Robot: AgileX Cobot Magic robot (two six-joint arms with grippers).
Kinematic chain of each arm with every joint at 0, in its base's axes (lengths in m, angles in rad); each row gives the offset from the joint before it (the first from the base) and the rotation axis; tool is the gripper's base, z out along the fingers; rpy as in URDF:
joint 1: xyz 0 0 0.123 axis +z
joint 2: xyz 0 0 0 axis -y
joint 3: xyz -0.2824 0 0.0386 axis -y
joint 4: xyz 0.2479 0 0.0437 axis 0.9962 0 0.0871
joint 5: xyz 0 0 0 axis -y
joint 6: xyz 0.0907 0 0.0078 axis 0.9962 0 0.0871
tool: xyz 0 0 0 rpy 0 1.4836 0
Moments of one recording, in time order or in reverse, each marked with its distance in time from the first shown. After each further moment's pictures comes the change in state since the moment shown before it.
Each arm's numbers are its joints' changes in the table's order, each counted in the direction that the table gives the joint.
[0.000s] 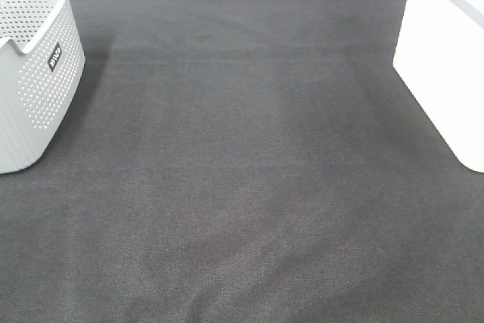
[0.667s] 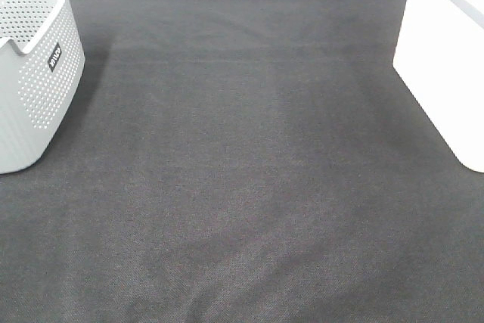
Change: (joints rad) left arm 0.000 0.000 0.000 0.000 0.000 0.000; right arm 0.000 0.000 -0.012 0.045 -0.008 0.006
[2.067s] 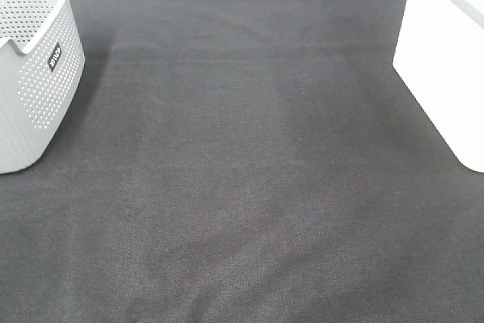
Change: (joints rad) left arm 0.000 0.000 0.000 0.000 0.000 0.000; right arm -0.041 0.000 0.000 -0.052 0.001 0.000
